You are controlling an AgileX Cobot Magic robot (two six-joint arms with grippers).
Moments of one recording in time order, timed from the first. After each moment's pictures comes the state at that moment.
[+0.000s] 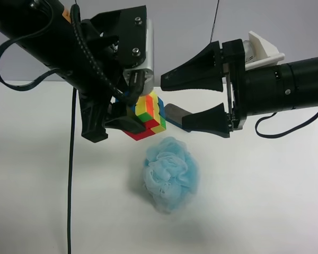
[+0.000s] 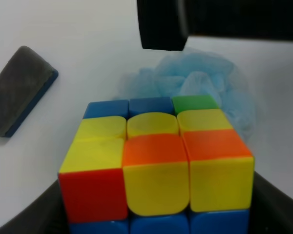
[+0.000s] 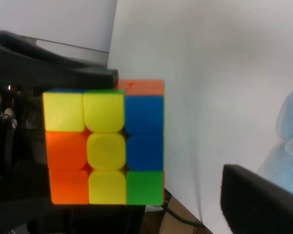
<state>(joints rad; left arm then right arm) -0.74 1.47 -1.17 -0.34 0.76 1.03 0.25 1.37 -0.67 1.59 1.01 -0.91</state>
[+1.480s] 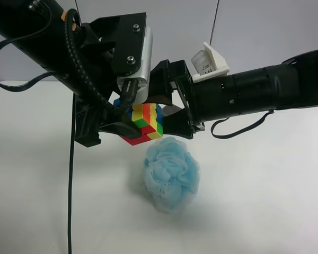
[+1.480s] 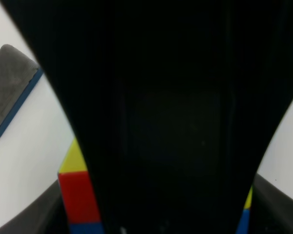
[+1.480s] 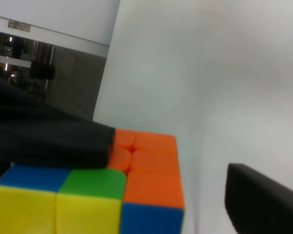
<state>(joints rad) -0.74 1.47 -1.17 -0.34 0.80 1.07 0.43 1.57 -0.75 1.74 0.90 -1.11</state>
